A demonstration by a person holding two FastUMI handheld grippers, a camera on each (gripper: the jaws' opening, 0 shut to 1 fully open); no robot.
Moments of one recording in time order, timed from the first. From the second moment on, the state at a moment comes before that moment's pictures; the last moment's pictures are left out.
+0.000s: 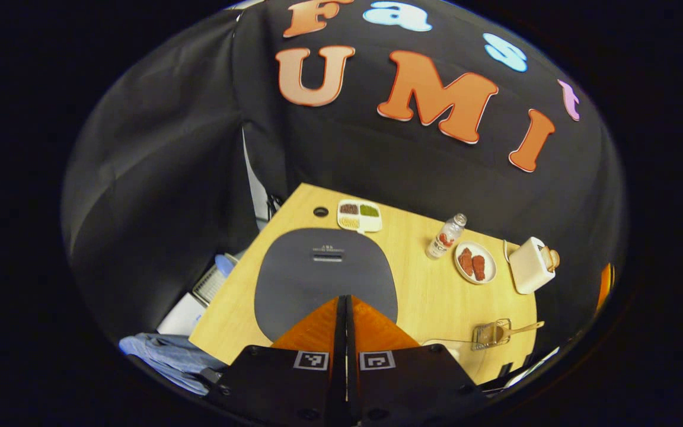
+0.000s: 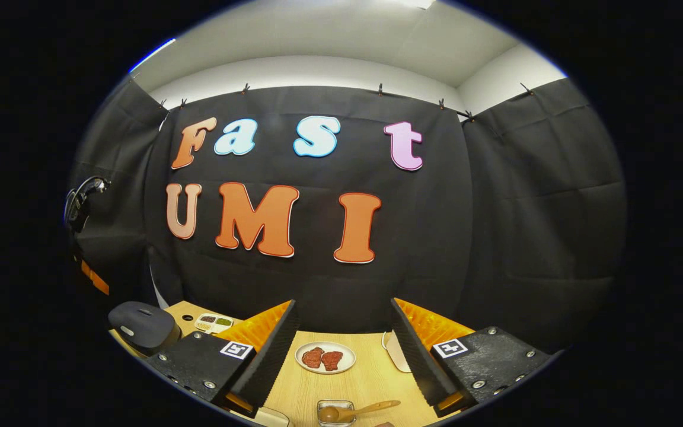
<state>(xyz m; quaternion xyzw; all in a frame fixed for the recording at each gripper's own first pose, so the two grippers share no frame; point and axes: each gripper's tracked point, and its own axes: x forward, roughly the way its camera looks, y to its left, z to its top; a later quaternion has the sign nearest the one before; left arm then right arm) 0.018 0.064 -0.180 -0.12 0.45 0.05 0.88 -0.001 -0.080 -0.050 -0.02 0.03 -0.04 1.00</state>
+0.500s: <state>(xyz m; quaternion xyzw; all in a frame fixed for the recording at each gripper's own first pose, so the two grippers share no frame) 0.002 0.067 -0.240 -0.18 0.63 0.05 0.76 -0.001 -0.098 -0.087 -0.04 0.08 -0.06 0.99</state>
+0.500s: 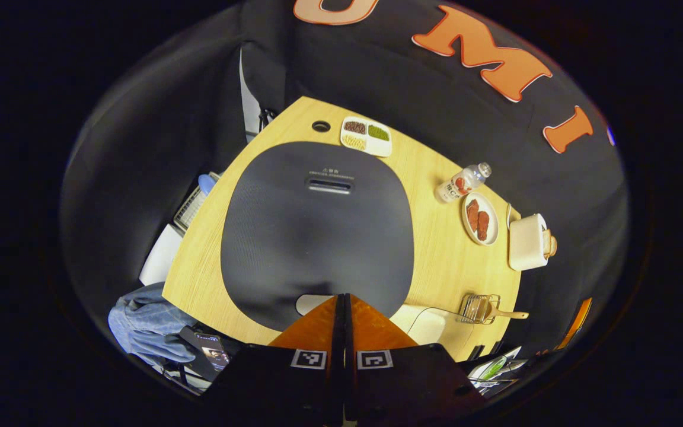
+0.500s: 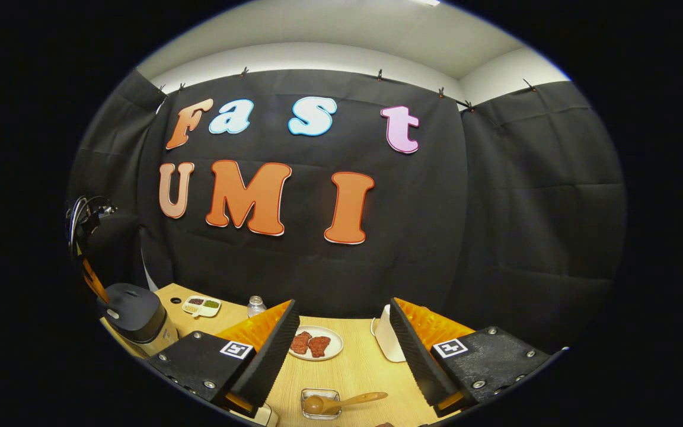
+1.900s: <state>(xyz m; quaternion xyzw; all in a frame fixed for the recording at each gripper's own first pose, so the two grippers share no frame) 0.067 0.096 -0.118 0.00 0.42 0.03 0.91 0.012 -0.097 -0.158 -0.05 0.17 -0.04 0.98</state>
